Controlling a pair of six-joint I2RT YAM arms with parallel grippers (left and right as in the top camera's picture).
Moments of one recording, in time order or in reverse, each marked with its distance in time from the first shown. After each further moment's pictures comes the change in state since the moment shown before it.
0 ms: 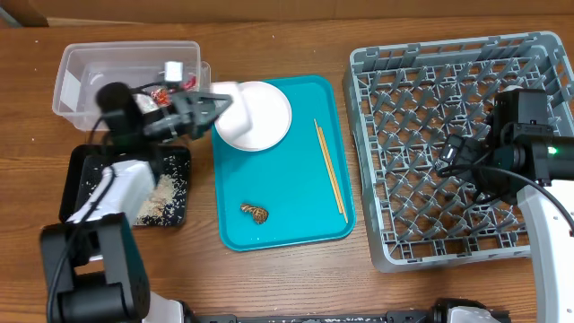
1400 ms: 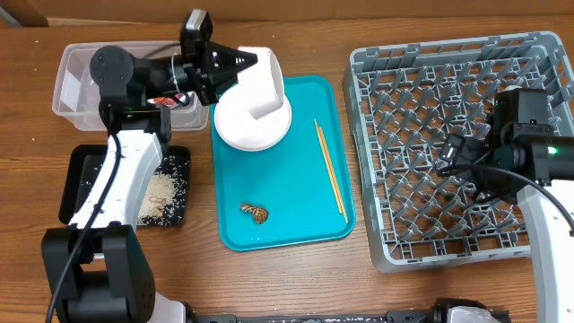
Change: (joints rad) left arm -0.080 0.000 0.312 0.320 0.125 -0.912; right arm 0.000 0.000 0.000 0.006 0.000 -0.001
